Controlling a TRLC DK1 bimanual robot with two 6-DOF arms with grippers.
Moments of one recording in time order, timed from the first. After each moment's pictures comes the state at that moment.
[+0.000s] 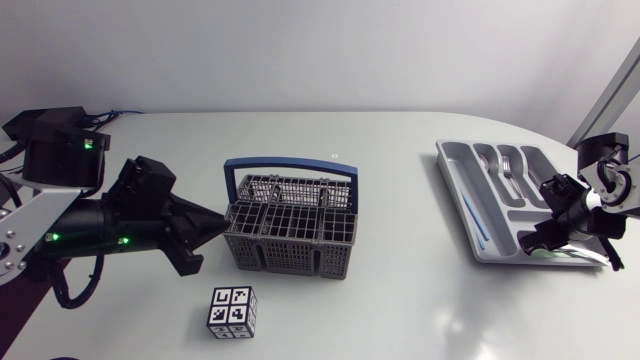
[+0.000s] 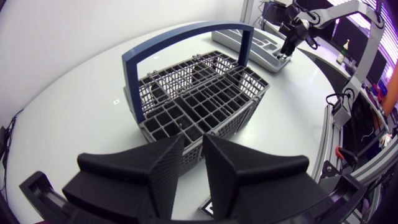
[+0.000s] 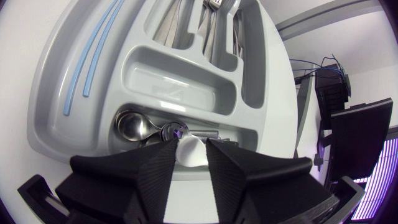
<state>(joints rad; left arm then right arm) -0.27 1.08 0.63 -0.31 0.42 0.31 -0.34 1.63 0.80 -0.23 0.29 -0.59</state>
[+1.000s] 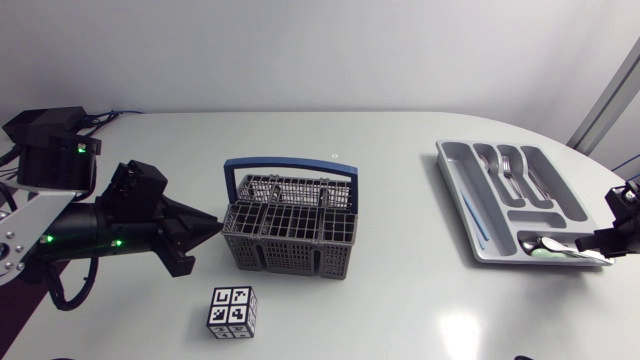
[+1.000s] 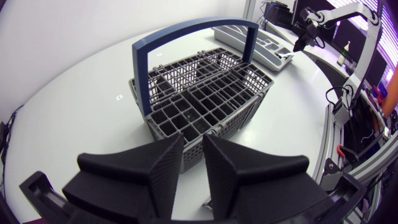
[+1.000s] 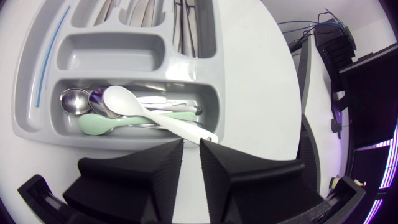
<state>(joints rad) -0.22 1.08 0.61 -0.30 0.46 0.34 -0.67 1.68 0.92 -0.34 0.11 -0.64</state>
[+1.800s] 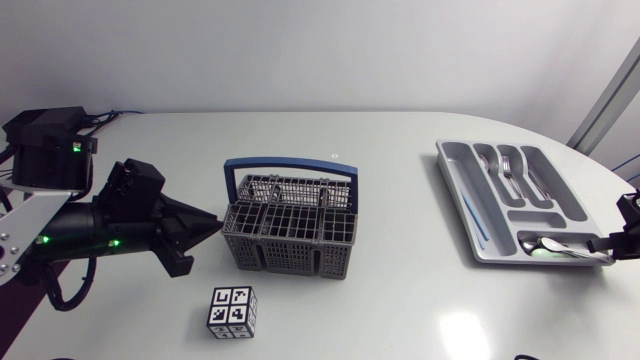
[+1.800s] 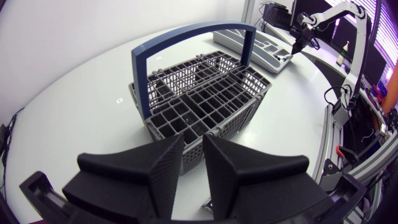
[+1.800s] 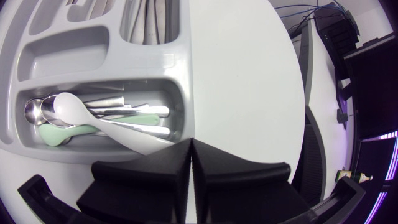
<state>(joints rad) -0.22 1.06 0.61 -0.30 0.46 0.34 -0.76 1.86 1.06 -0.33 0.09 -0.66</state>
